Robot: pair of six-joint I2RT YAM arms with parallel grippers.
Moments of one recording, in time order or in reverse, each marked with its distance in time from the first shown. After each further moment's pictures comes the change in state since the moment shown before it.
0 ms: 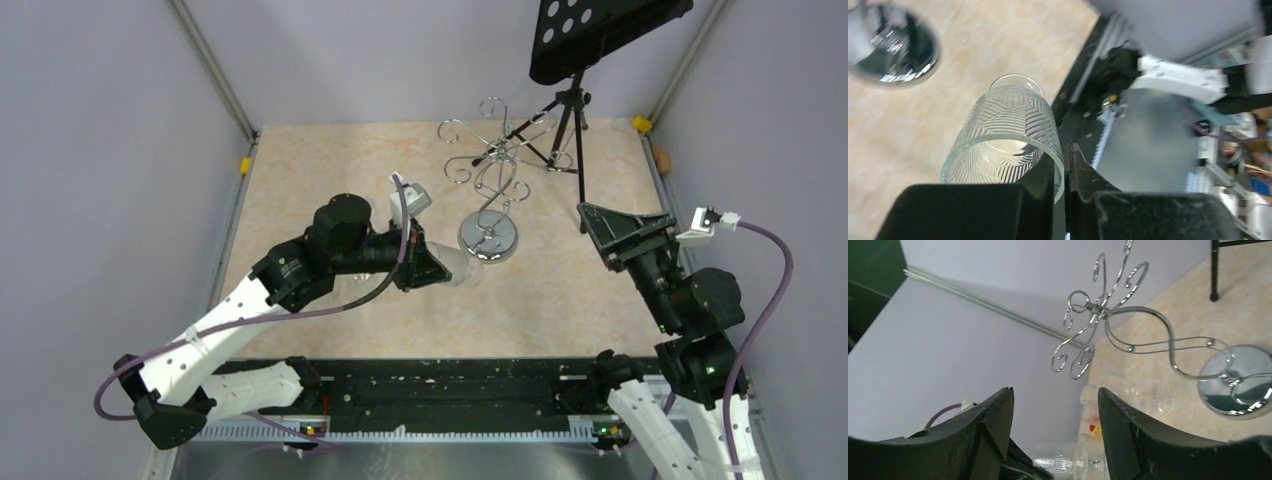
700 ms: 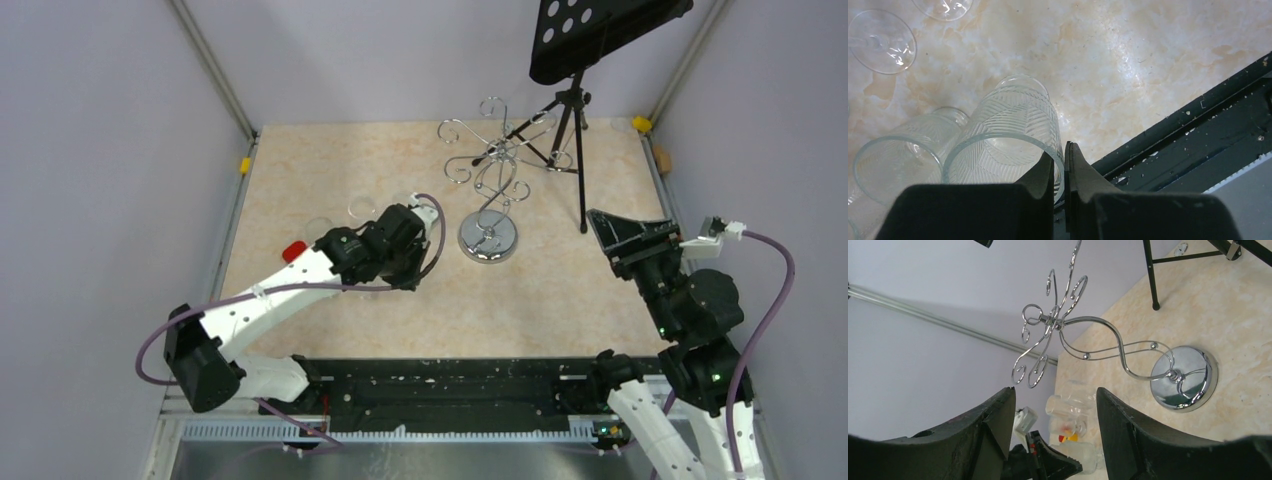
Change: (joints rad) left arm 0.000 0.246 -0.036 -0.356 -0.536 0.098; right arm 0.000 -0.015 0.034 -0.180 0.157 -0.085
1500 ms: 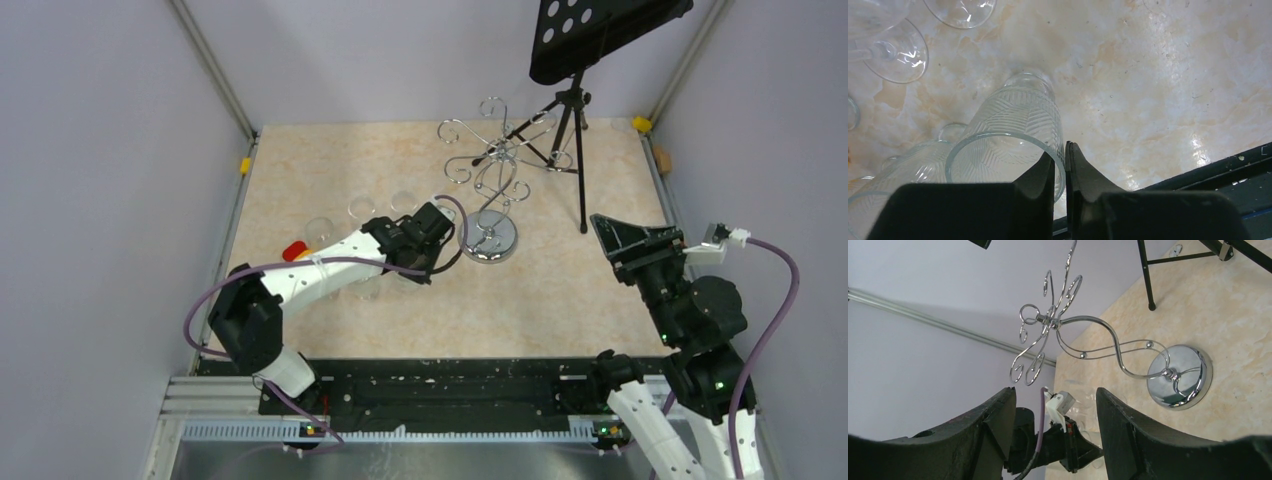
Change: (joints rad) left arm 0.000 0.286 0.066 0.037 -0.120 -0.026; right arm 0.000 -0.034 -0.002 -0.029 0.016 0.002
